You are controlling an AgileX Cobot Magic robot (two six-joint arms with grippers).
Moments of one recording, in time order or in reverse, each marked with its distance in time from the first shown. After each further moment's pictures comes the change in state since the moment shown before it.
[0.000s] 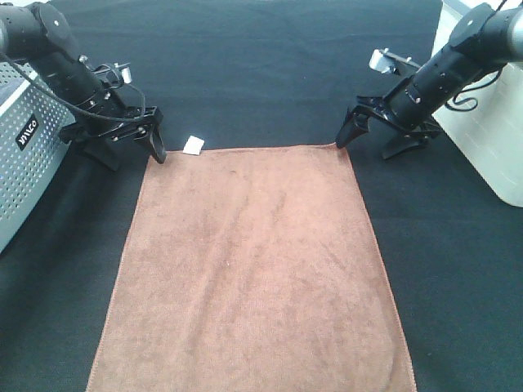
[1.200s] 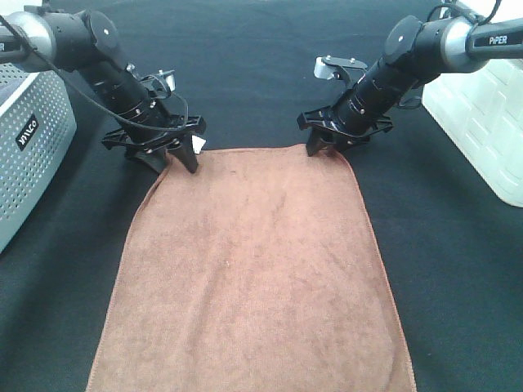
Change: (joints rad) left arm -0.126 0.012 -0.004 -0.008 -0.030 -0.048; right arm 0.170 0.042 -0.020 -0.112 -0.174 0.028
